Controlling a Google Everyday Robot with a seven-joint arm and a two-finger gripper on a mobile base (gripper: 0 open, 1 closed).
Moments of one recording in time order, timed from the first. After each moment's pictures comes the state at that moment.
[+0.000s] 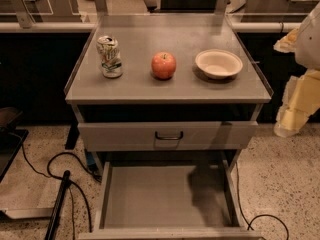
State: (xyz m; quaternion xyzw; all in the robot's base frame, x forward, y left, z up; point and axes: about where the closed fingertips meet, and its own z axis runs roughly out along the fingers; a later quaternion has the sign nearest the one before) arm 0.438 -0.216 0.978 -0.60 0.78 -0.04 0.16
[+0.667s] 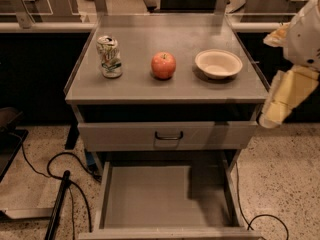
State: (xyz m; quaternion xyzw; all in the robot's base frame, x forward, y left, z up) arm 0.459 -0.202 0.977 -0.61 0.77 -0.03 0.20
